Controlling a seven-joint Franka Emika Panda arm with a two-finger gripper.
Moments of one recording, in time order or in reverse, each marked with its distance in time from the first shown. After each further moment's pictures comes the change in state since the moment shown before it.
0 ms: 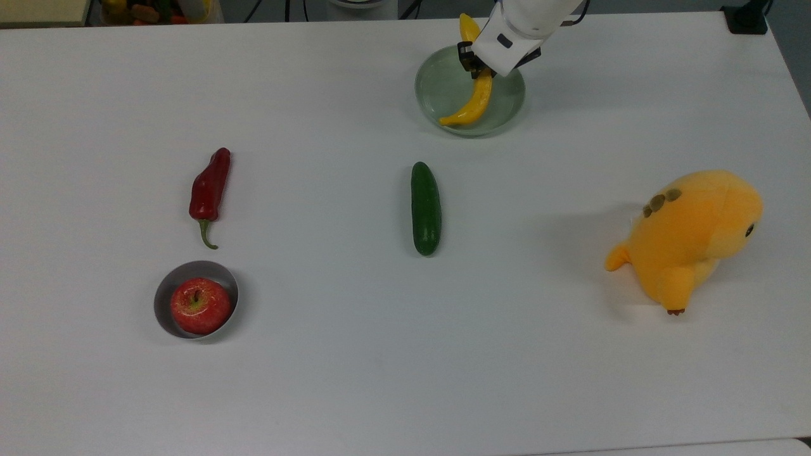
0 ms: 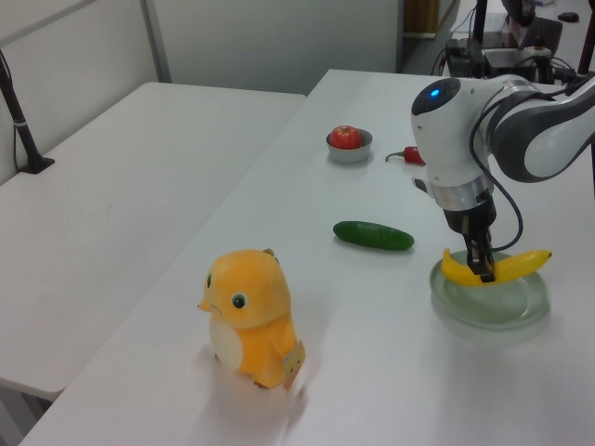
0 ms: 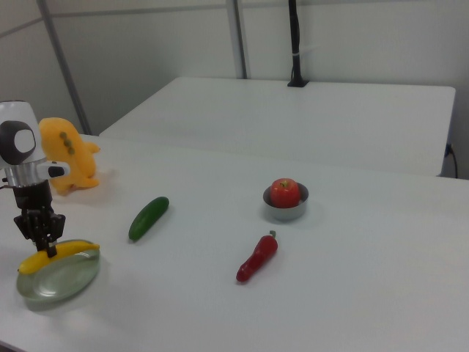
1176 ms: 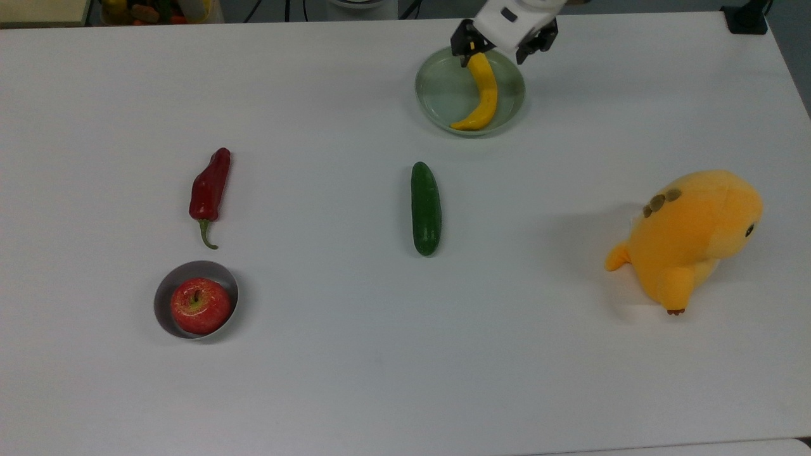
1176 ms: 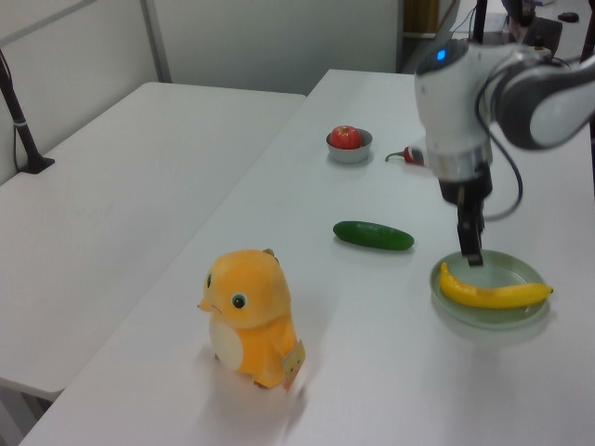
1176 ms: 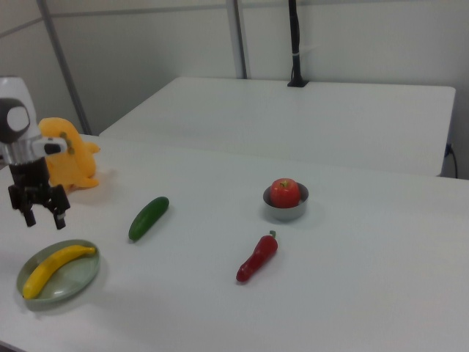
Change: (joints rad) arm -0.012 -0.064 -0.013 0.058 -0.002 -0.035 0.001
